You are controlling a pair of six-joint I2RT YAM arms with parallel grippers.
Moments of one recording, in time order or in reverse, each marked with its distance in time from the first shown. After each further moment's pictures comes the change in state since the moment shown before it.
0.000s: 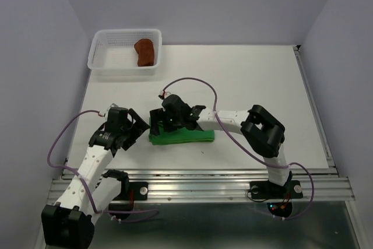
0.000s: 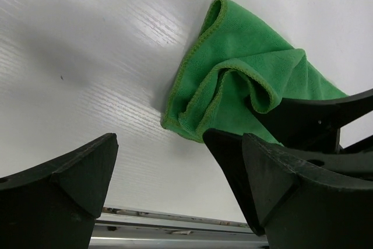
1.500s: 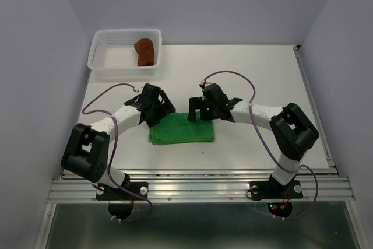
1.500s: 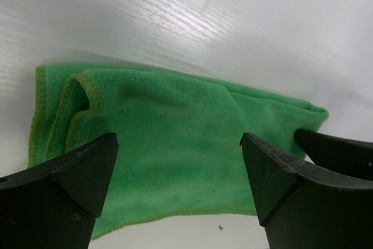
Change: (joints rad) left arm -0.228 0.636 0.268 0.354 -0.001 -0.005; right arm -0.310 -0.261 -0.340 0.003 0.012 -0.141
